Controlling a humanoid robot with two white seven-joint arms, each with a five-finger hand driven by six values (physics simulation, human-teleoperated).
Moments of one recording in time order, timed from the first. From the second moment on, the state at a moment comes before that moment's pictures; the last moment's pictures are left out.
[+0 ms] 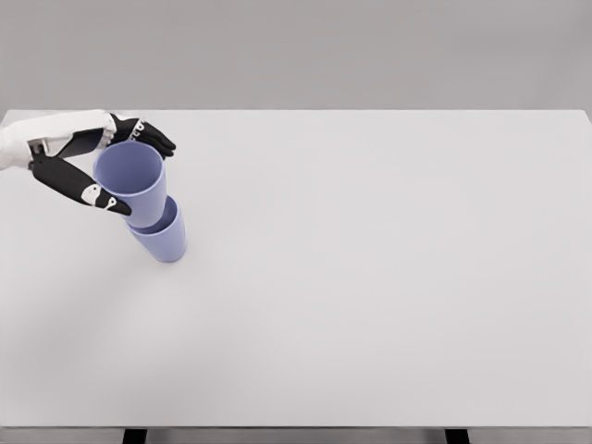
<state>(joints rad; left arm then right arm) -0.81 1.15 -0.81 -1.73 0.71 0.02 -0.61 0.03 0.00 0.15 0.01 -0.09 -0.06 -0.08</state>
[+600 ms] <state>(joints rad) -0.81 1.13 -0.81 -1.72 0.71 0.02 -0.61 0.03 0.00 0.15 0.01 -0.09 -0.06 -0.08</state>
